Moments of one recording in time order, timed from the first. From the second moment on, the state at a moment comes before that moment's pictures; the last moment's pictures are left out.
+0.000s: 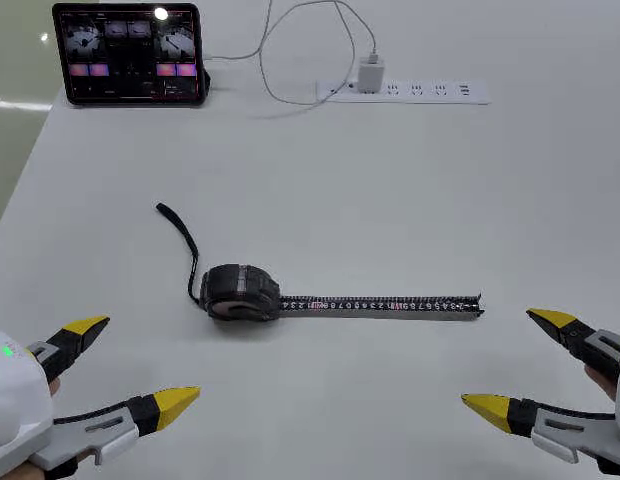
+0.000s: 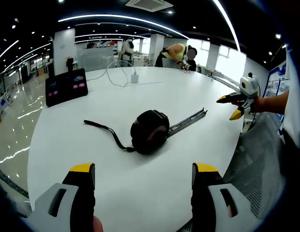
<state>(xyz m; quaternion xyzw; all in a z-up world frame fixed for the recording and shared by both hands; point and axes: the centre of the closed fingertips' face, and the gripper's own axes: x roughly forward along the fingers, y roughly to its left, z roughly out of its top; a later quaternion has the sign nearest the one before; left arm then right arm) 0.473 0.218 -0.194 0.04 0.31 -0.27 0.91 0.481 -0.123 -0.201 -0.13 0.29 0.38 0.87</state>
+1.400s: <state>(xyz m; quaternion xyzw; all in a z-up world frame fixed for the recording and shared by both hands) 0.492 0.194 -0.192 0.03 0.30 -0.27 0.91 0.495 -0.125 -0.198 -0.14 0.29 0.39 0.86</state>
